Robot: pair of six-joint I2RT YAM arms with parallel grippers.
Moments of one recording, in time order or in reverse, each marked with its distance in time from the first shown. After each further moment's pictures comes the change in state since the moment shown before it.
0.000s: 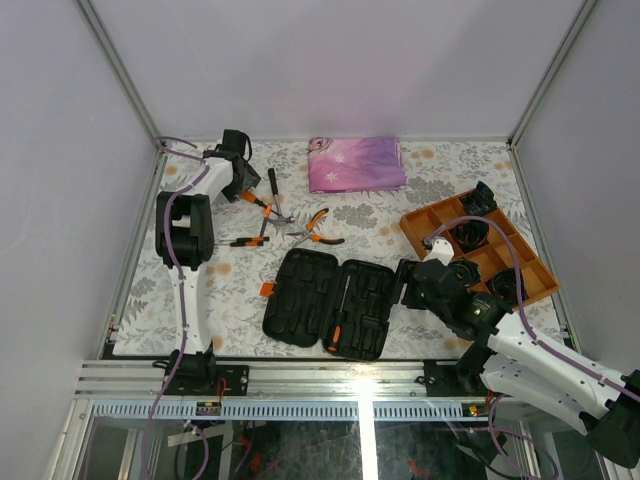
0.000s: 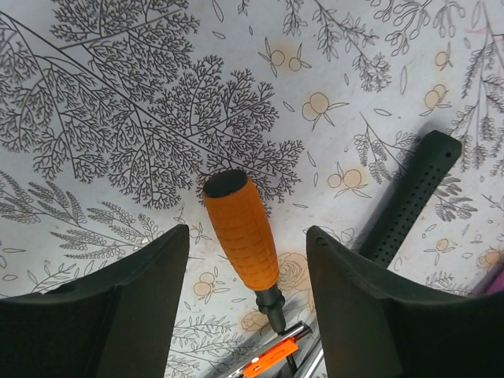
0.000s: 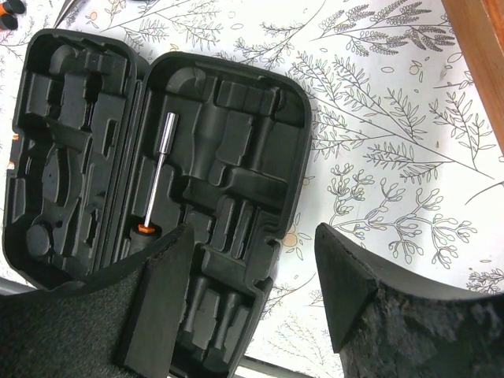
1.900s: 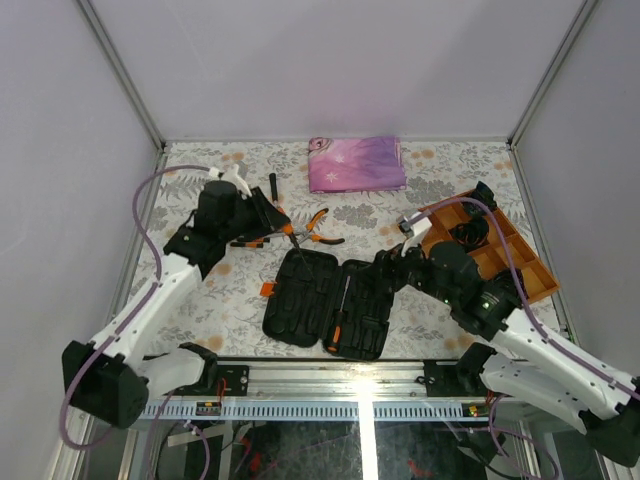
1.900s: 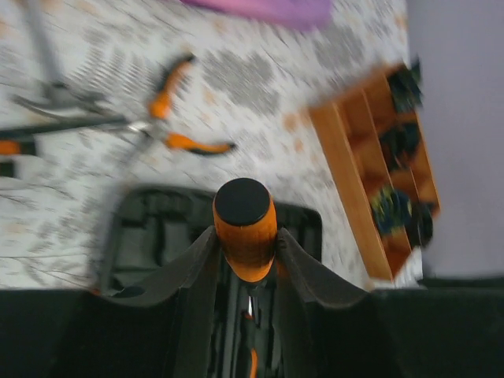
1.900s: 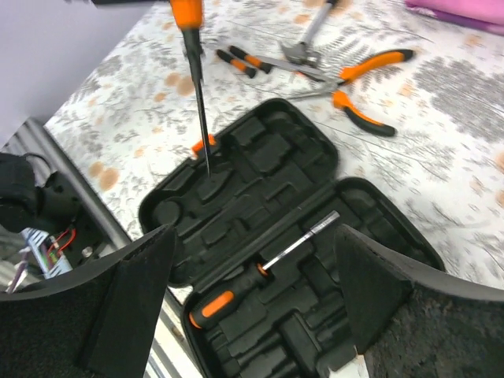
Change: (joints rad) left arm -0.249 -1.088 -0.827 0.252 0.417 0.095; right arm 0.001 -0.018 0.135 0.275 -0.325 -0.424
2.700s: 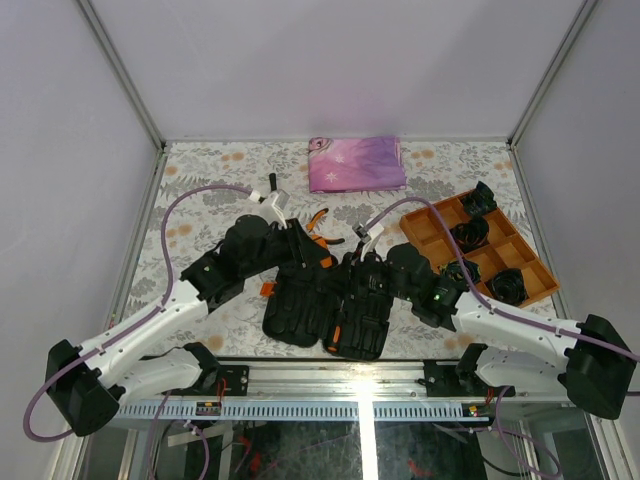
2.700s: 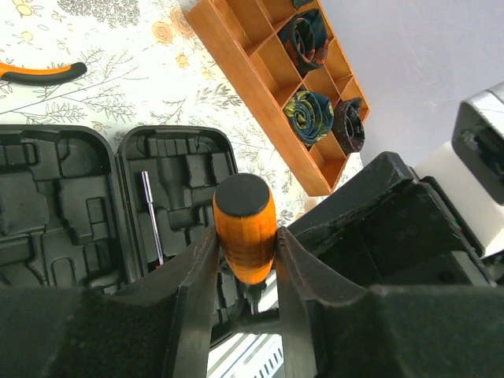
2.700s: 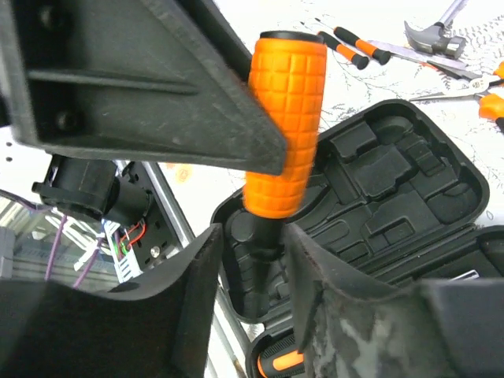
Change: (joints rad) left arm -0.435 -0.148 -0.182 0.177 -0.059 -0.124; right arm 0.137 0.348 -0.040 0.459 -0.142 0.131
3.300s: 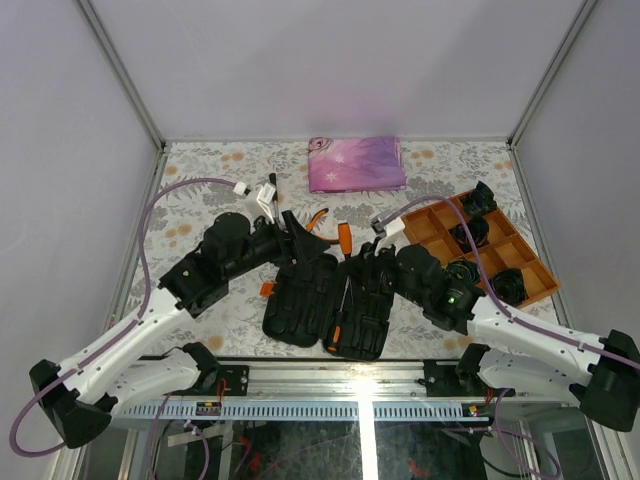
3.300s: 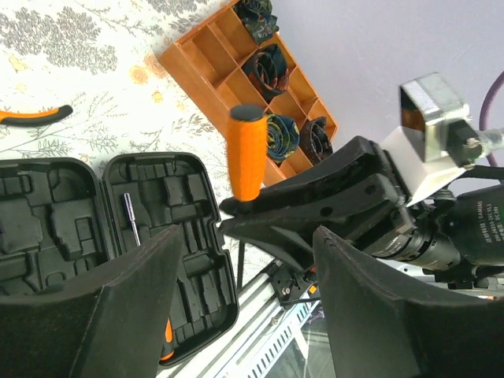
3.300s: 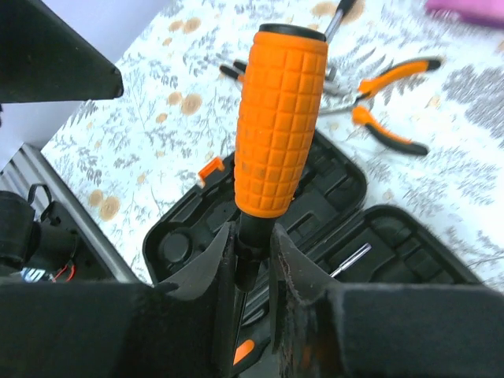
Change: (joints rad) left arm -0.005 -0.088 0.073 -0.060 -0.019 0.033; right arm 0.007 -0.089 0.030 -0.182 0.263 -0.046
